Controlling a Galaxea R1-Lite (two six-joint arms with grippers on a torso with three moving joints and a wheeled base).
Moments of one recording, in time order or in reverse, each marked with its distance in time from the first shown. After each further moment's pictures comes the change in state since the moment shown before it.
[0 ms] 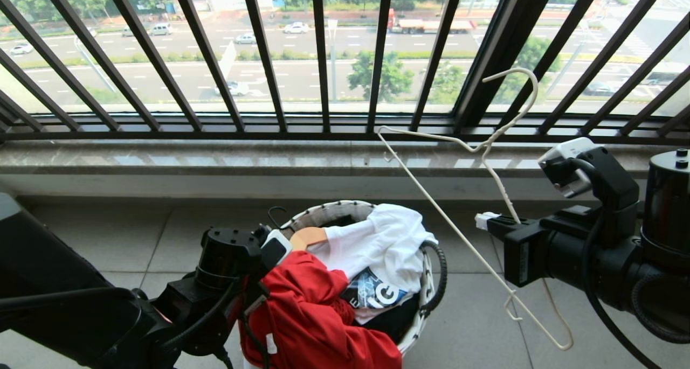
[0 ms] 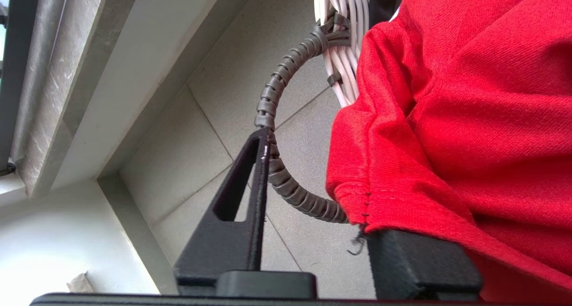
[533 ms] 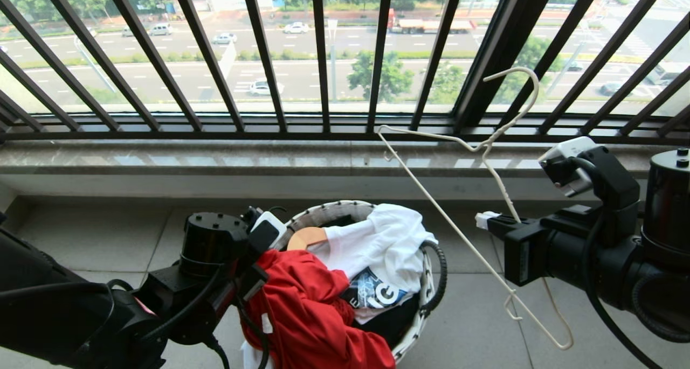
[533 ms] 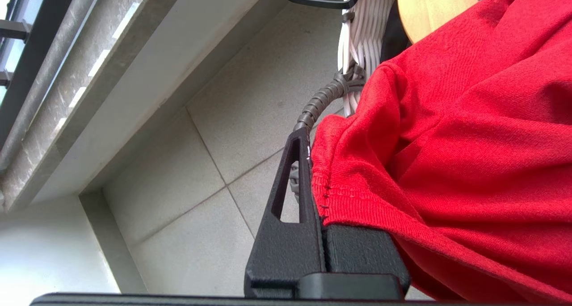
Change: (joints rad) left arm 0.015 -0.084 -0.023 0.015 -0.059 -0.030; right arm -0.001 0.000 -0.002 0.000 0.000 0.001
